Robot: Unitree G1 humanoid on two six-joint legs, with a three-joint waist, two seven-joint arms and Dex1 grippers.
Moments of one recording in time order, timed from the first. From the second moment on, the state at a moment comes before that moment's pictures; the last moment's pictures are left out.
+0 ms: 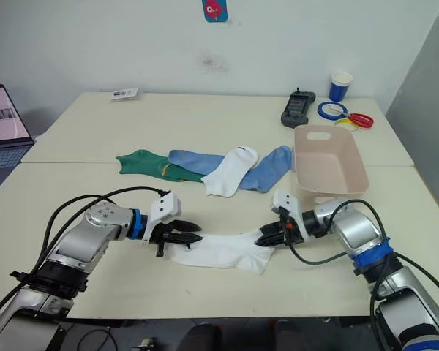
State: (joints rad) left arm -0.51 0.74 -0.24 0.24 -0.20 0.27 -1.21; right arm -0.64 -0.60 0.36 0.15 0.31 0.57 1.25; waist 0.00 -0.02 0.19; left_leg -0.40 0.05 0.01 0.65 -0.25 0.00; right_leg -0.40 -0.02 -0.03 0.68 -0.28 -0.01
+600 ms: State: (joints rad) left arm -0.08 0.84 0.12 0.00 -0.29 0.24 -1.09; right arm -0.29 -0.71 0.16 -0.30 0.42 0.76 1.08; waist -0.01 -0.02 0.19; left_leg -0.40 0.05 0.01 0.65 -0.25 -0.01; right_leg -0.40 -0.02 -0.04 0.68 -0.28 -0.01
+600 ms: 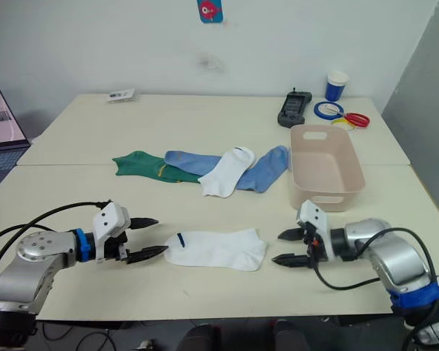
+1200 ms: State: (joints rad) left arm 0.00 0.72 0.21 -0.20 -0.55 0.76 -0.88; right arm -0.30 -0.56 0.14 -0.27 0.53 0.98 0.87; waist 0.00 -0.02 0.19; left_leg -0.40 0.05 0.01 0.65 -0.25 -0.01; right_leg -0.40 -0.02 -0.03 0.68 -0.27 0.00
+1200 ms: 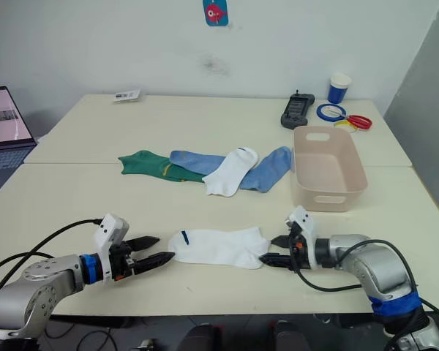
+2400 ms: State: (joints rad) left arm 0.16 0.77 0.23 -0.31 -0.62 0.80 -0.89; right arm -0.34 -0.53 0.10 -0.26 0.62 1.13 0.78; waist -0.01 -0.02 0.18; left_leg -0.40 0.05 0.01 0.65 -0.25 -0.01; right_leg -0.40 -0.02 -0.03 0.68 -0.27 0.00
